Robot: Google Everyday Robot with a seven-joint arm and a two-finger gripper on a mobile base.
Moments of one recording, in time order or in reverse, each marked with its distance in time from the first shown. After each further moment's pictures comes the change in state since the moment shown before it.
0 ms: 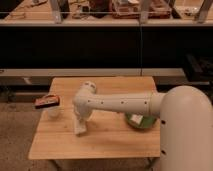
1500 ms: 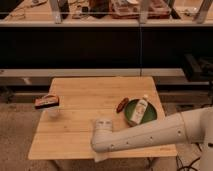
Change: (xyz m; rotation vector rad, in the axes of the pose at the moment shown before) arm -0.177 0.062 -0.002 -0.084 0.032 -0.141
